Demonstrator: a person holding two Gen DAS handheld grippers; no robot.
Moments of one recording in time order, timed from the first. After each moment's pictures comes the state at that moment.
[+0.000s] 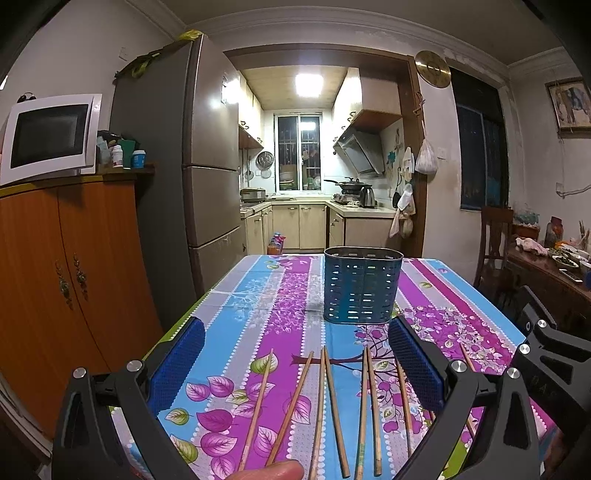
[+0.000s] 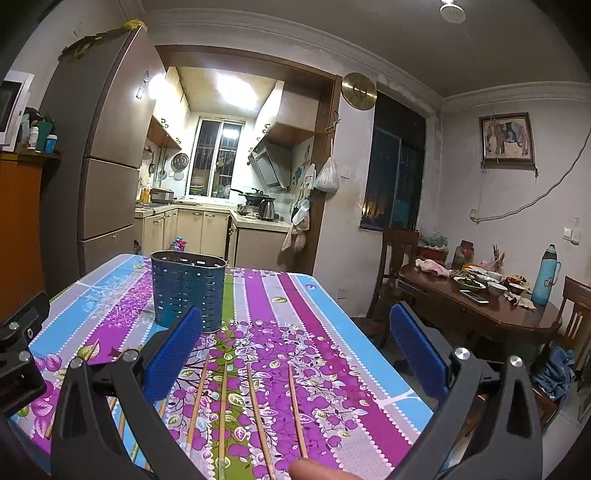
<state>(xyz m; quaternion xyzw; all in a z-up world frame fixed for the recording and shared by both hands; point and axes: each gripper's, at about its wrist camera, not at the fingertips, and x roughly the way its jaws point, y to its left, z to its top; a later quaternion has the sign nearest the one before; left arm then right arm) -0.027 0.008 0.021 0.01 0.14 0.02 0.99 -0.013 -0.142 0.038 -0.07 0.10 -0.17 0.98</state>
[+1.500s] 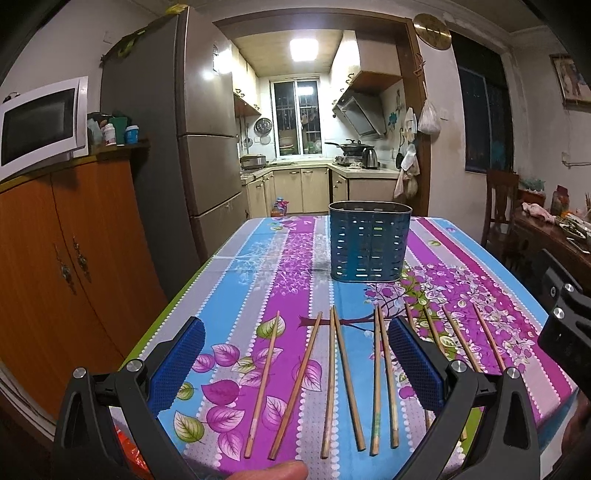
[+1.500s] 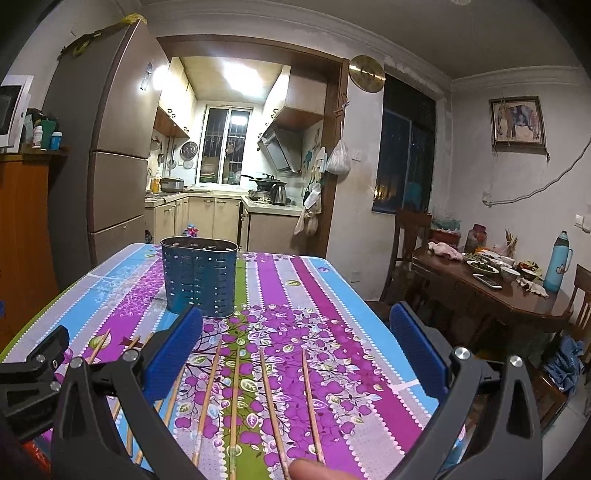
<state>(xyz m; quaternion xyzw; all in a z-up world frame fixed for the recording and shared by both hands) -0.011 0.007 -0.001 0.03 0.22 0.02 0.98 -0.008 -0.141 0.034 -0.05 0.13 -0.15 0.98</state>
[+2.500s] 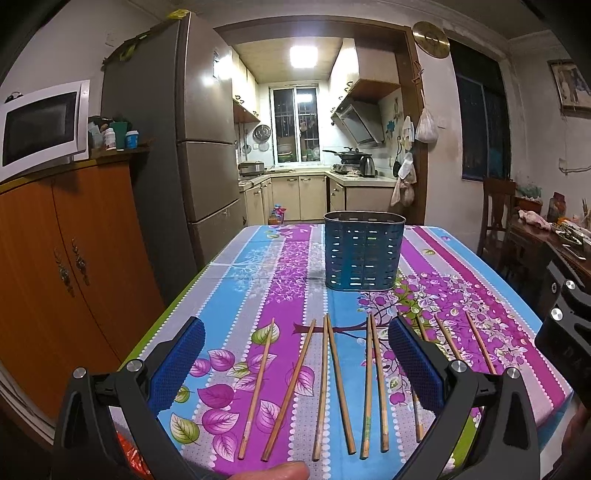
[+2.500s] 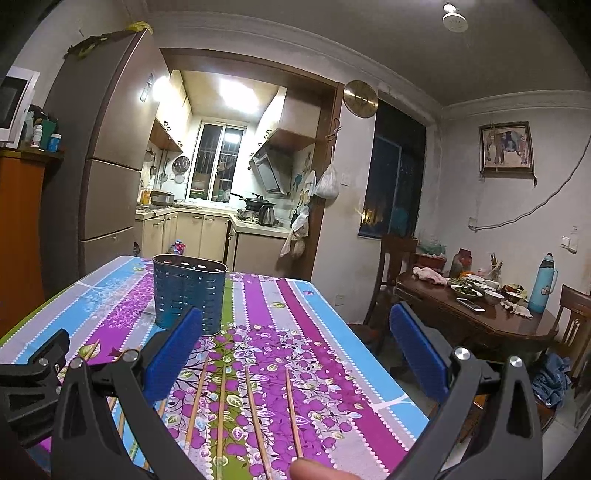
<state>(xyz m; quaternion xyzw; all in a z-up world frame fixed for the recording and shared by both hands) -0.015 0.002 0.005 0.03 0.20 0.02 0.98 -0.023 -0.136 0.044 -0.08 0.09 -0.18 0.98</state>
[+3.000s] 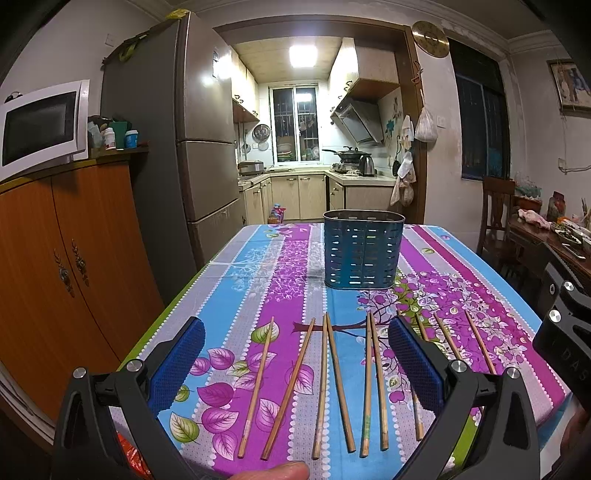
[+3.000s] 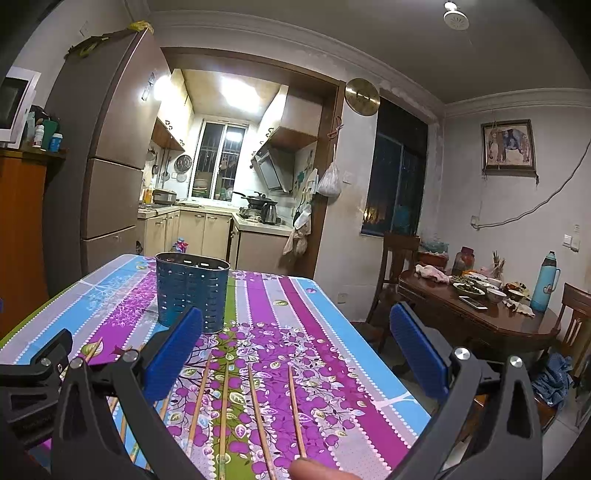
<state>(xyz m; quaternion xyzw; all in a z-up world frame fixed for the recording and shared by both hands) -0.016 0.001 0.005 0.03 0.20 0.02 0.98 -0.019 -0.132 0.041 -0.07 0.10 -0.17 0.98</state>
